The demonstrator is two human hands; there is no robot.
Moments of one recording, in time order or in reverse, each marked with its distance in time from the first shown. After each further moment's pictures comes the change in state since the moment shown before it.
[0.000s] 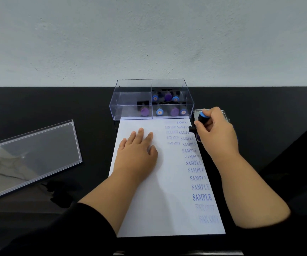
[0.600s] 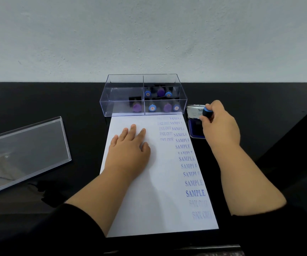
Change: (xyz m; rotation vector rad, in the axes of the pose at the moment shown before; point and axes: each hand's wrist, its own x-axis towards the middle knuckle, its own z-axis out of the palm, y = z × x) left_hand 0.001 -0.001 0.001 0.023 0.003 0.014; right_hand 0.014 0.010 -0.012 -0.270 0.032 0.069
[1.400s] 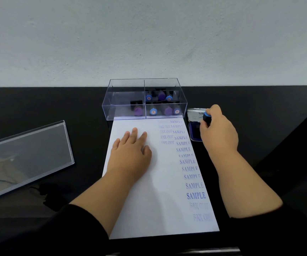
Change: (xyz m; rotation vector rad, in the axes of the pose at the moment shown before) left_hand -0.001 0.001 -0.001 -0.011 -0.003 -0.007; right_hand -0.008 -0.009 -0.002 -0.123 0.016 -0.008
